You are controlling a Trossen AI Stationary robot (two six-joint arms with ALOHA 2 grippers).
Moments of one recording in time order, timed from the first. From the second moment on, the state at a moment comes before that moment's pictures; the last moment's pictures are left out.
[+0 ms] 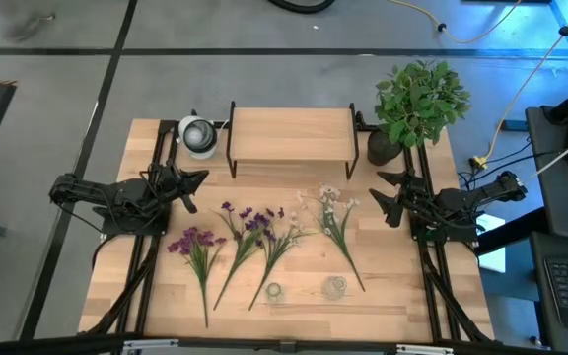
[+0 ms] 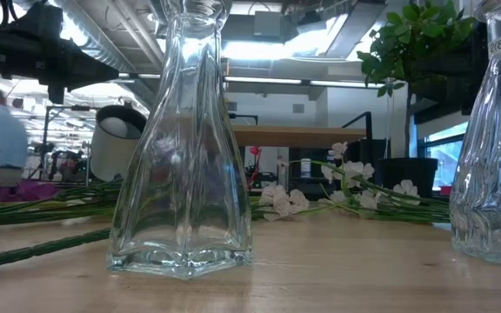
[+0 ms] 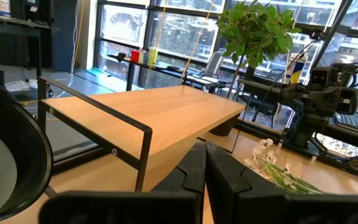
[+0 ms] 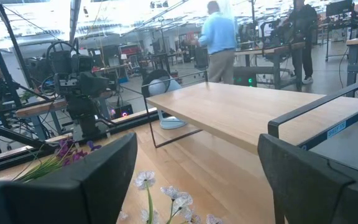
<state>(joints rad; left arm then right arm) -0.19 0.00 0.07 -0.01 -0.77 -0.20 0.36 0.00 0.01 0.13 0.85 0.10</state>
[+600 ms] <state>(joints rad) -0.19 0.00 0.07 -0.01 -0.77 -0.20 0.36 0.21 0.20 0.12 0.84 0.47</state>
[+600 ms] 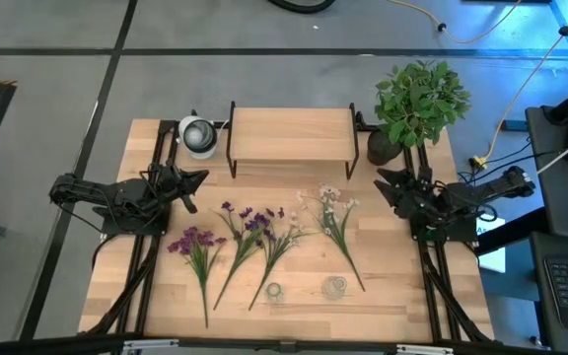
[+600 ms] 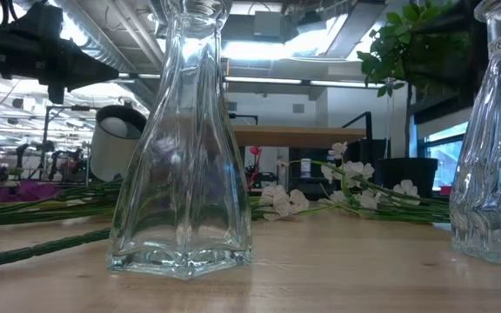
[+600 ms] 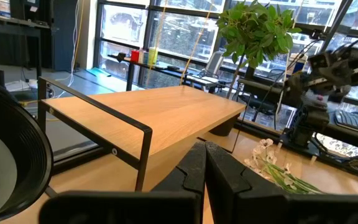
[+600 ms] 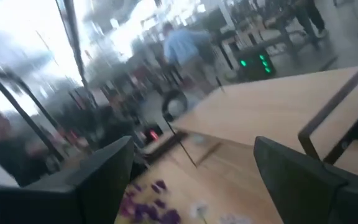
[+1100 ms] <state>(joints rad) -0.19 0.00 0.07 -0.01 -0.77 -0.21 0.36 1.13 0.93 -0.85 0.51 1.08</state>
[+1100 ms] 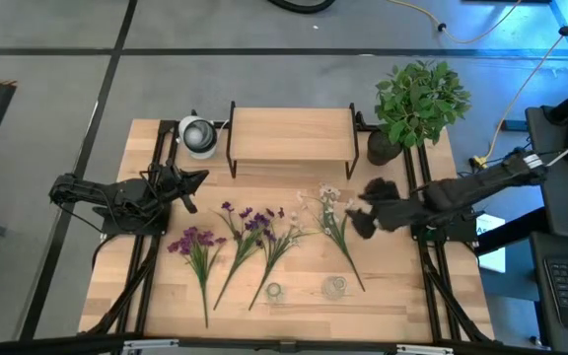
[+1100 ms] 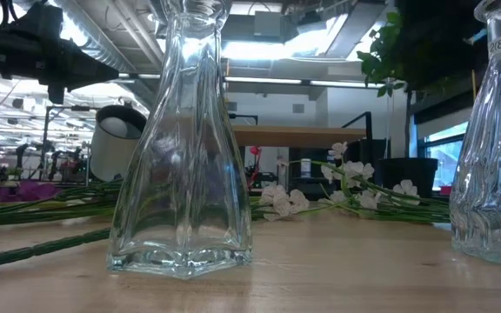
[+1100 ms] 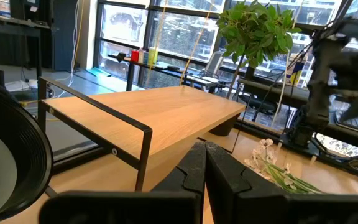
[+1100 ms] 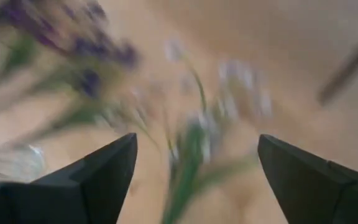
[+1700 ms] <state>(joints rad) -0.19 0.00 0.07 -0.01 -0.77 -0.20 0.36 1.66 1.06 -0.97 0.27 1.28</state>
